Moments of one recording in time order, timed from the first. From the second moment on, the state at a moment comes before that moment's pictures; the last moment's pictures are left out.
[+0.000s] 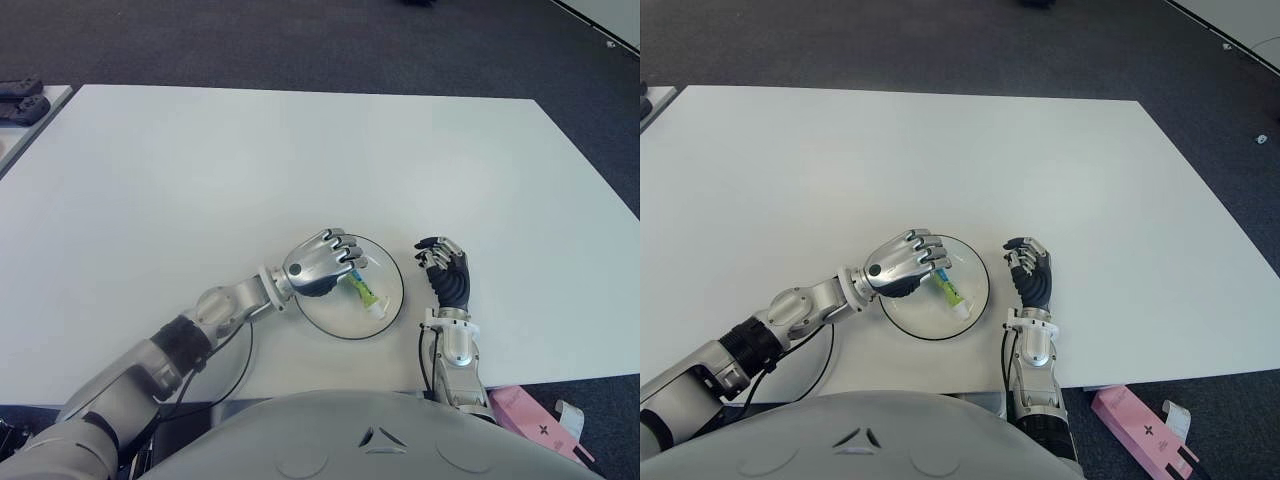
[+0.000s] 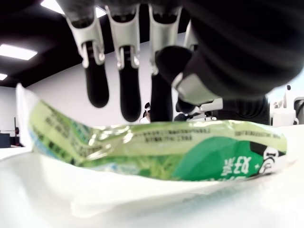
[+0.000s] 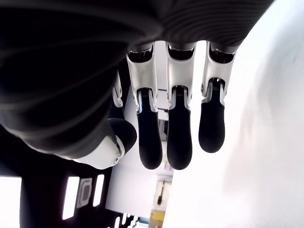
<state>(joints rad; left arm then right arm) -0.22 0.43 -0.73 0.29 1.22 -0.44 0.64 0.26 -0.02 -0.06 0.19 -0.16 -0.43 -0.20</state>
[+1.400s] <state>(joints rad) -0.09 0.18 -0.25 0.36 0.51 -0.82 0.77 0.26 -0.02 -0.06 0.17 -0.15 -0.42 -0.18</state>
